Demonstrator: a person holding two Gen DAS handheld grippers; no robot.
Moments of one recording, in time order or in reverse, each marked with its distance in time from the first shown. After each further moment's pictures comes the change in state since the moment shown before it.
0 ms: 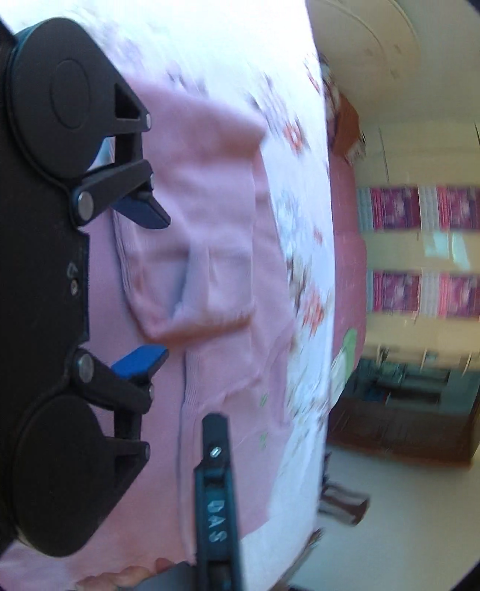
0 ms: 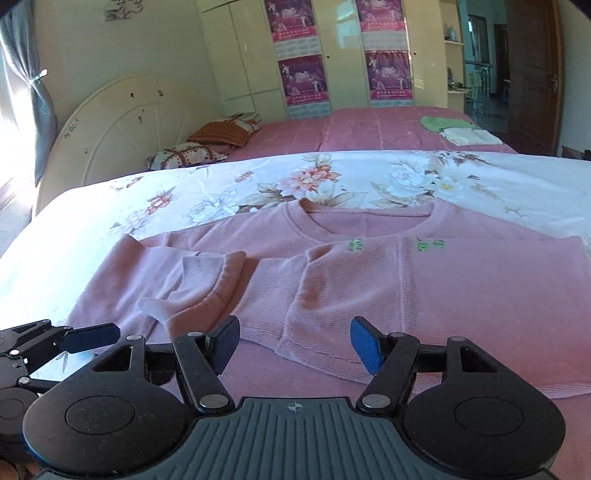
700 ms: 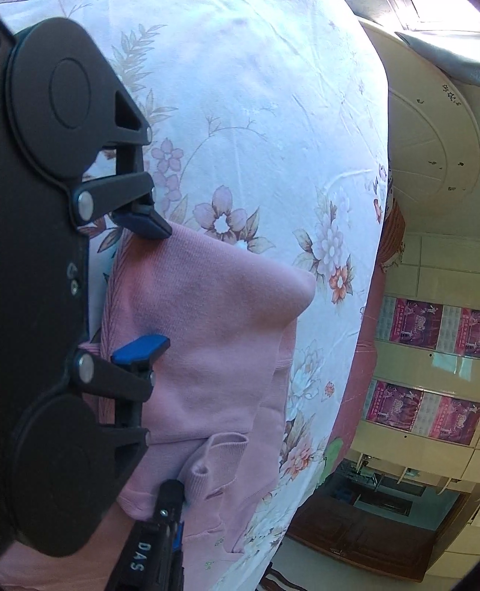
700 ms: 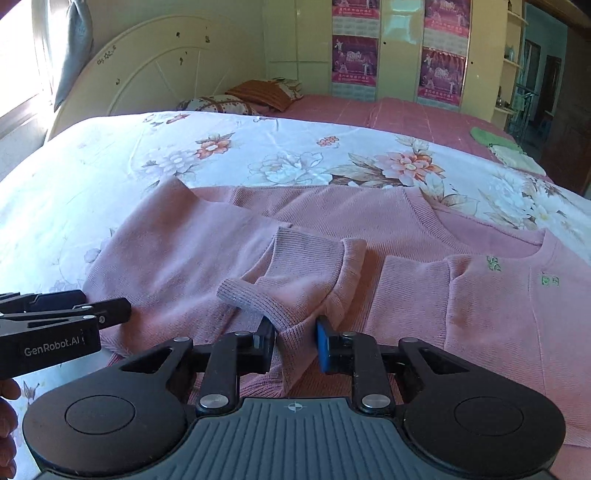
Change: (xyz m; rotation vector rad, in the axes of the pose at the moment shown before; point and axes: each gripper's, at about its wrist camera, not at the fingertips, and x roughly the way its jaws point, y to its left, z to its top) left arm 0.032 0.095 -0.005 -0.239 0.052 0.192; right arm 0.086 0.088 -0.001 -0.175 0.069 -0.044
